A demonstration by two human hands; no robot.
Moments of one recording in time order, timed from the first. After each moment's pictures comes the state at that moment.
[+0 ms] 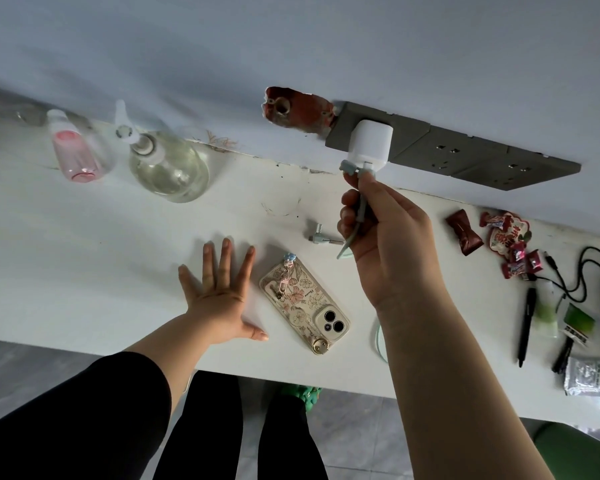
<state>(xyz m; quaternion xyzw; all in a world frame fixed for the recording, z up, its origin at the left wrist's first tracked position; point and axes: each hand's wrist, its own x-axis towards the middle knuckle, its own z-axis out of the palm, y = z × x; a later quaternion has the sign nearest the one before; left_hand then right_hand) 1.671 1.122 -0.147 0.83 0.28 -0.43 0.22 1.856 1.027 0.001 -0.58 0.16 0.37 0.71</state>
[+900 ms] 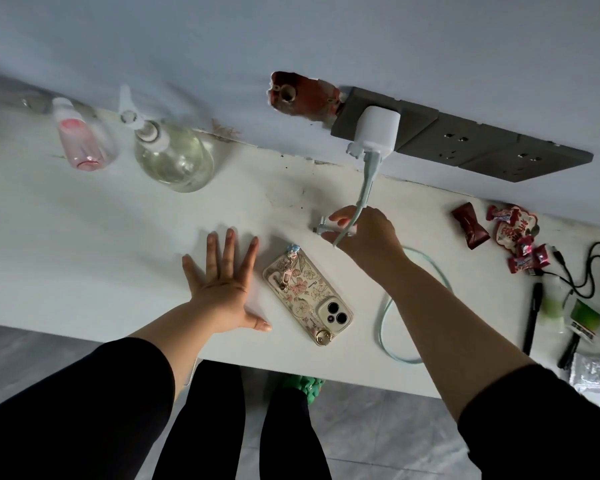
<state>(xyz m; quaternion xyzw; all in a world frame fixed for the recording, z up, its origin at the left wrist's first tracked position) 1.674 1.121 -0.141 0.82 0.28 -0.44 0.22 1.881 0.995 -0.109 -0.88 -0.25 0.35 0.20</state>
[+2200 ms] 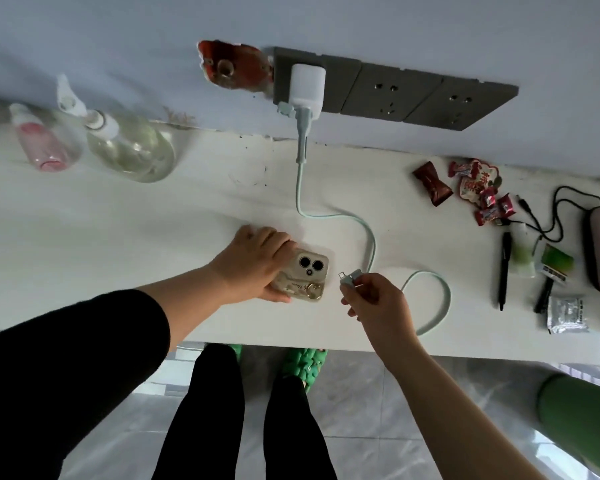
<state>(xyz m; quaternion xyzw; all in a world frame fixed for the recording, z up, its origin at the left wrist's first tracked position) 1.719 1.082 -0.138 0.99 -0.10 -0.13 0.05 1.793 0.863 -0.078 -0.83 0.06 0.38 0.40</state>
